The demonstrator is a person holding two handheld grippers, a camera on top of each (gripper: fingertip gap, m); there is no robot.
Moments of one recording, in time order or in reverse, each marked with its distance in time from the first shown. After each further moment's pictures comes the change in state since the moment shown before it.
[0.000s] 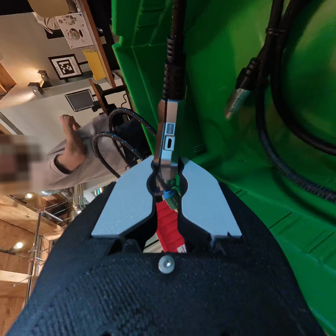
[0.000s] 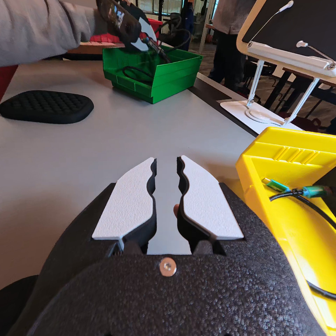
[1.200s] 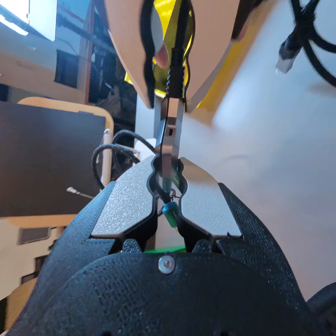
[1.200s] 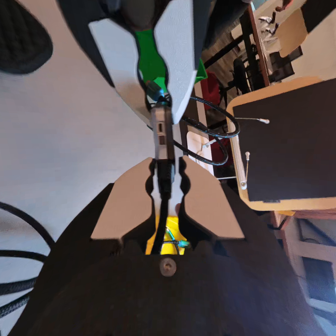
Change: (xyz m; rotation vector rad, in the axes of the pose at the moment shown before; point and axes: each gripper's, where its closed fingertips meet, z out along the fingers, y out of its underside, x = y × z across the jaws) left arm -0.035 -0.315 -0.266 0.841 0.202 -0.204; right arm -0.006 -0.125 0.068 -0.345 0.052 -0.721
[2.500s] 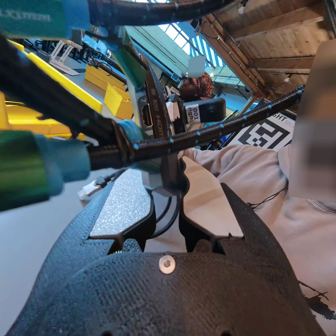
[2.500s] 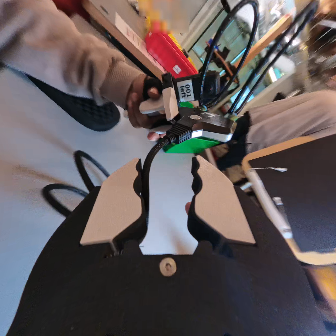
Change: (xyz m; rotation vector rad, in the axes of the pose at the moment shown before) left arm 0.069 -0.016 -0.047 0.882 0.938 -1.203; right arm -0.085 -0.017 -0.034 0.487 -0.007 0.034
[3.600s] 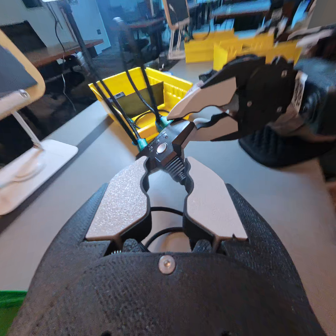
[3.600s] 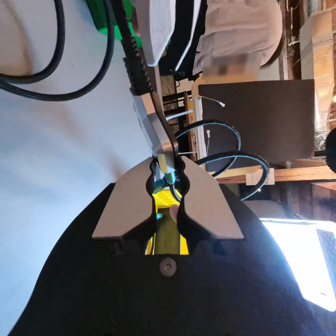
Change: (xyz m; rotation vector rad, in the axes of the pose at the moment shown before) left arm -0.038 -0.002 0.005 -0.236 -0.707 0.606; right arm 0.037 0.075 -0.001 -0.620 0.361 -0.416
